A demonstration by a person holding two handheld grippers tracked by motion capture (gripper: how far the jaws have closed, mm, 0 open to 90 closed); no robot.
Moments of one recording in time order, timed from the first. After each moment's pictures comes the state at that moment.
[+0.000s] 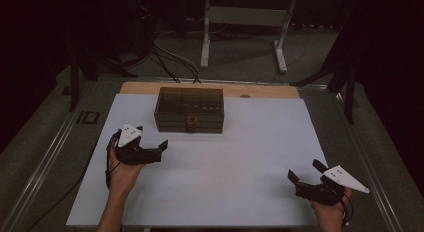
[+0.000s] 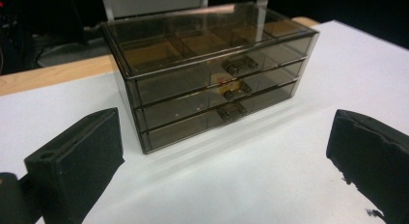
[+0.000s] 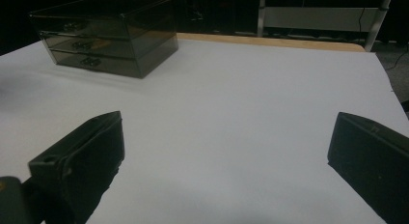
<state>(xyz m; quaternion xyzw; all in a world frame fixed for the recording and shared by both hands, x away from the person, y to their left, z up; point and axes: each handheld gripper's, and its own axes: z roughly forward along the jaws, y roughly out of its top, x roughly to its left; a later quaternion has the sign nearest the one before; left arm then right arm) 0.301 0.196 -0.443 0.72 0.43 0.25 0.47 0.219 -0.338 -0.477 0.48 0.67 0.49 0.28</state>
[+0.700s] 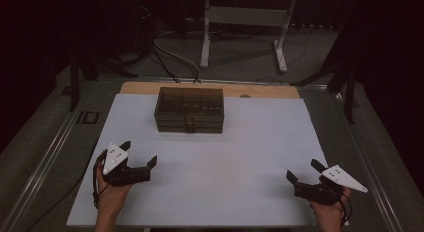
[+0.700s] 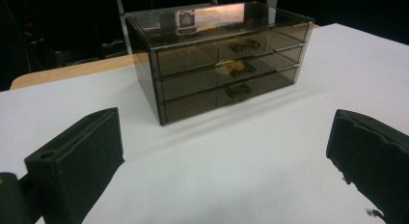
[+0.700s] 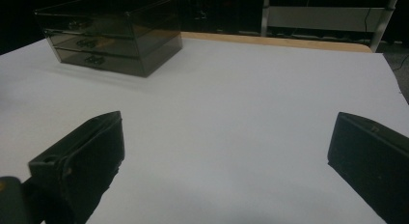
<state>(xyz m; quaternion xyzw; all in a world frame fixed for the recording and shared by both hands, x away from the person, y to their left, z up) 0.254 0.218 -0.464 0.71 0.43 0.29 0.48 0.220 -0.335 -0.477 0.47 0.67 0.49 0.28</state>
